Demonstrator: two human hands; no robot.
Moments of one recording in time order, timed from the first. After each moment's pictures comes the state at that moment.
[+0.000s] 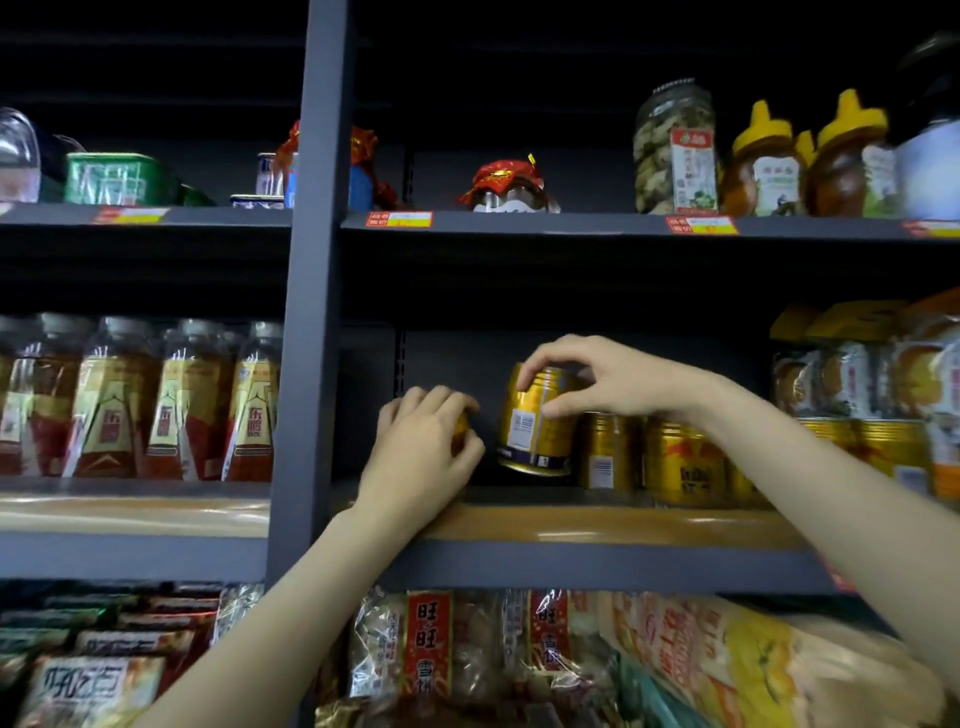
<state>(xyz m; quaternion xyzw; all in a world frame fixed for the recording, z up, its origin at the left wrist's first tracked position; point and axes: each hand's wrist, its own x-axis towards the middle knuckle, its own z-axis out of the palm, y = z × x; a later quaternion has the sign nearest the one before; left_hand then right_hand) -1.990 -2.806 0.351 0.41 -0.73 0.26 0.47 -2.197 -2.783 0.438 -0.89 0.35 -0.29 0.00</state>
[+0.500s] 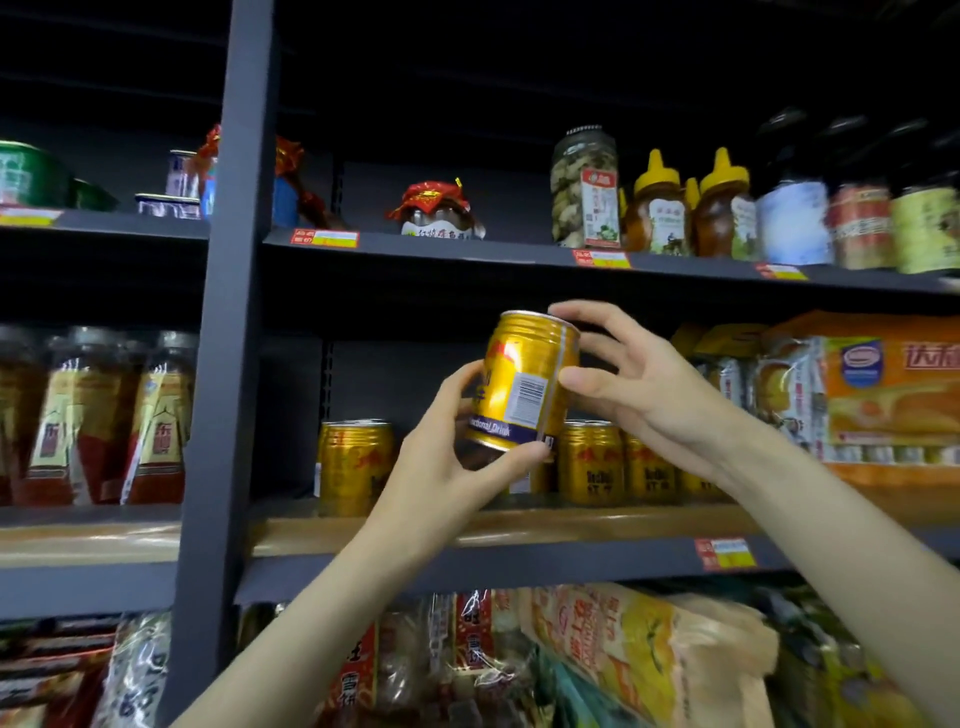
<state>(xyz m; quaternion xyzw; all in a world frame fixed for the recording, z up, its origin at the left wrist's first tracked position) -2.048 -2.731 0.353 0.17 -0.78 -0.14 0.58 -2.232 -2.693 0.412 -0.76 0.25 -0.55 0.22</state>
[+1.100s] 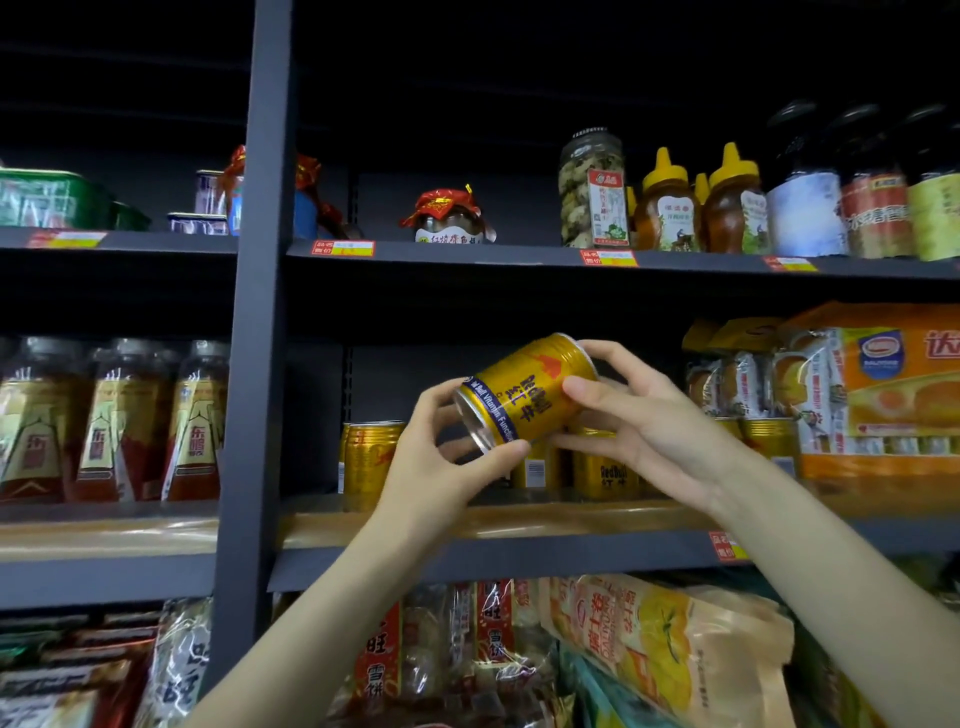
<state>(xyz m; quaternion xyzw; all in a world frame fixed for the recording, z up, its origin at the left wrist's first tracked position) -2.041 -2.727 0.348 0.17 -0.71 -0.28 0.63 -2.224 -2.699 0.387 -0.69 0.24 -0.60 0.34</state>
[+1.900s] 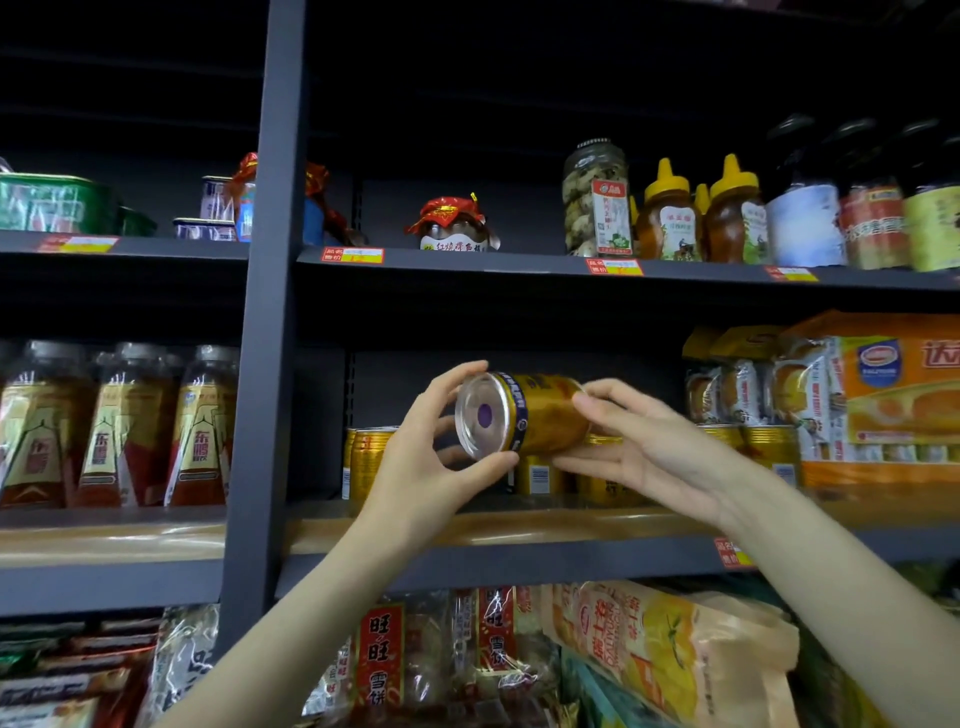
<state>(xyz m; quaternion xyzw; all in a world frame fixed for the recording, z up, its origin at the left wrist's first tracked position) -2.023 -2.732 0.354 0.15 -0.77 -0.16 0.61 -2.225 -2.704 0.383 -0.63 0.29 -0.58 0.42</state>
